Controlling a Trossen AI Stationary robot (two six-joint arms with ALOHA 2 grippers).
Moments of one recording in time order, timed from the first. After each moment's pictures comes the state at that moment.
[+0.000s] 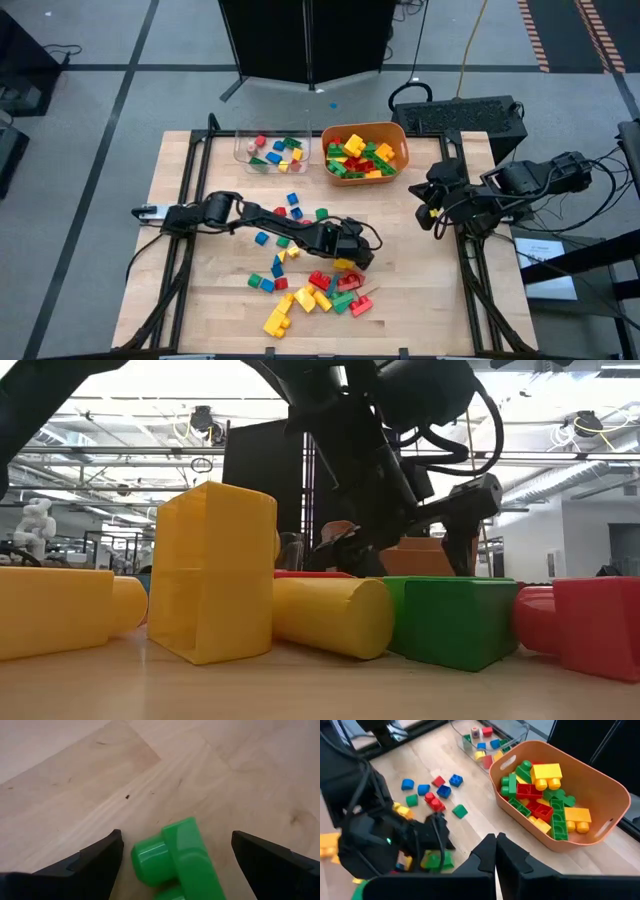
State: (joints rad) left arm -0.18 2.35 1.75 -0.43 -0.34 -0.98; right arm 0.37 1.04 1.33 -1.20 0.65 0.85
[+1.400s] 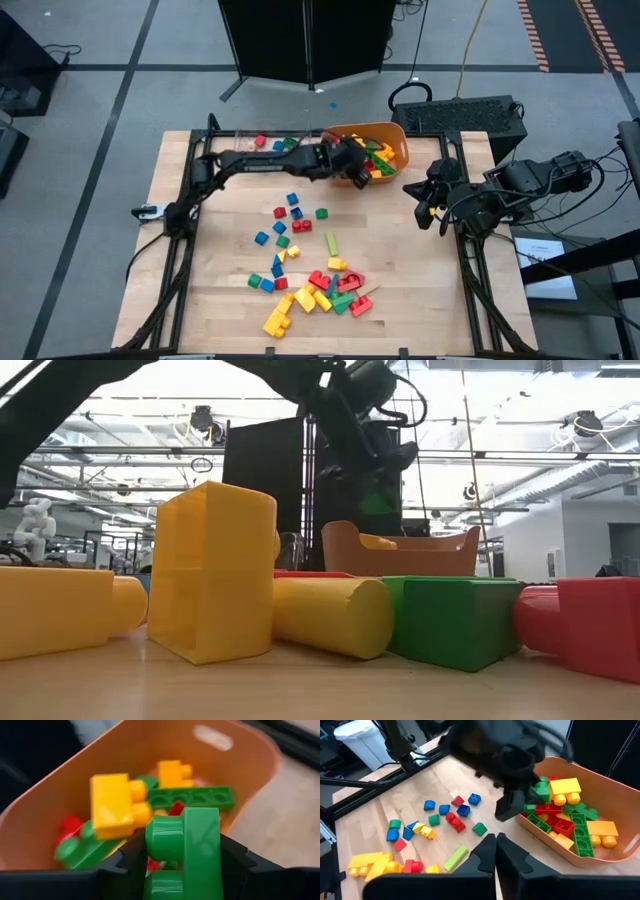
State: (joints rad) left arm 0.21 2.14 1.87 -0.50 -0.38 -0.37; right arm 0.37 1.03 1.33 -1.07 0.65 0.84
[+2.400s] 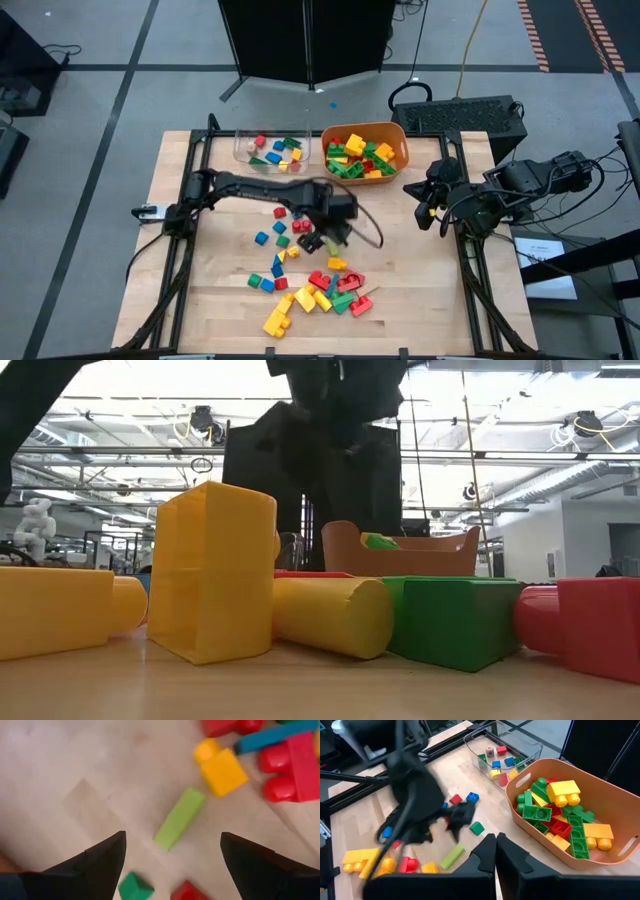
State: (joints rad) left arm -0.02 2.11 1.83 -0.98 0.12 0.73; right arm 0.37 1.03 1.33 -1.08 0.65 0.81
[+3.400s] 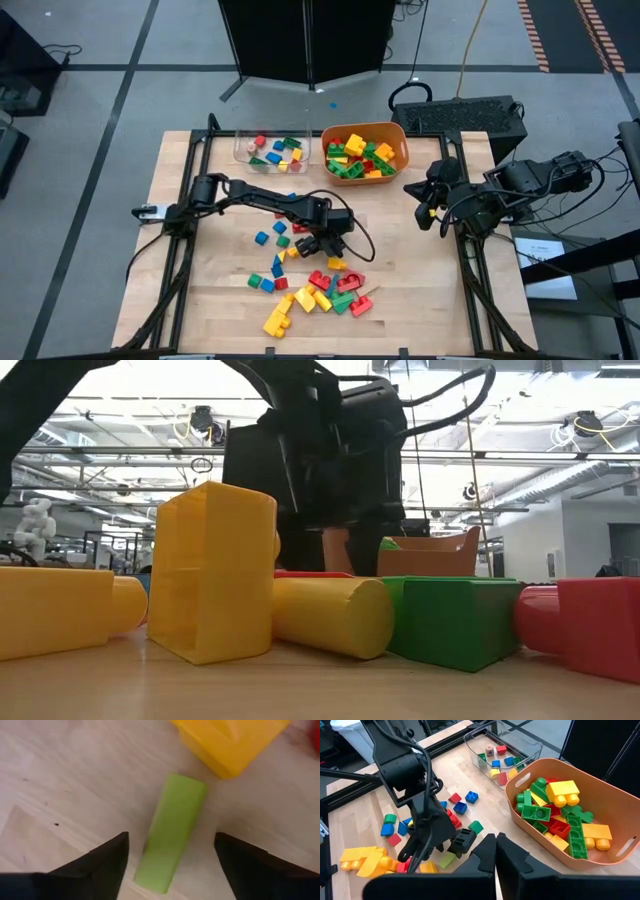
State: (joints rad) left arm -0.04 2.19 1.60 -0.69 0.11 0.98; right arm 0.37 1.03 1.33 -1.08 0.65 0.80
